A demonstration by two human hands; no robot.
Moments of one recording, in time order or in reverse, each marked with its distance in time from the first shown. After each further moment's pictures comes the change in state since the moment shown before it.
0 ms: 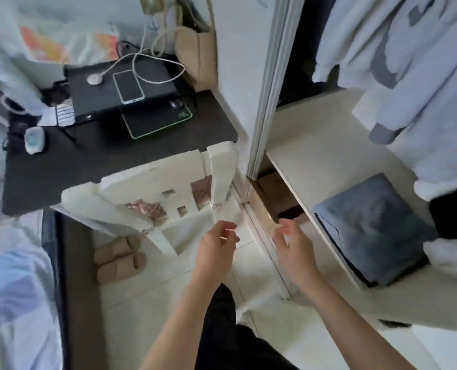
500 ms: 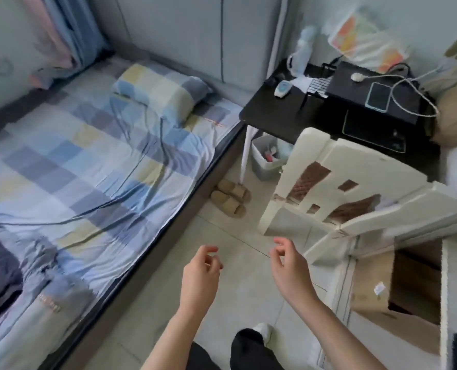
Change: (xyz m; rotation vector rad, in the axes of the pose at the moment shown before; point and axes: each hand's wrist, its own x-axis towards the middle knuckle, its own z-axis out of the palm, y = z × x) left_hand -0.264 -0.192 -0.076 -0.433 0.854 -0.413; right_hand -0.181 -0.074 0.147 -0.228 -0.700 -0.529
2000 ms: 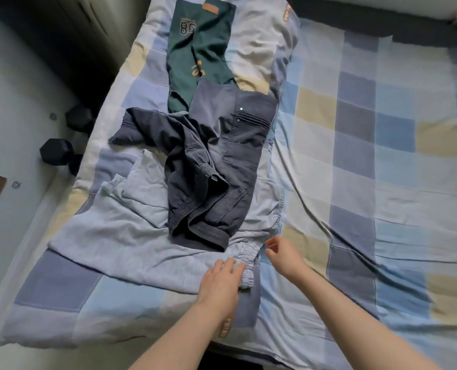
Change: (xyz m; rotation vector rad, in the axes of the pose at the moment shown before) left_hand 0.253 -0.537 -0.471 0.353 0.218 -0.583; right_hand 0.085 -0.297 0.894 -0.930 -1.136 -0.636
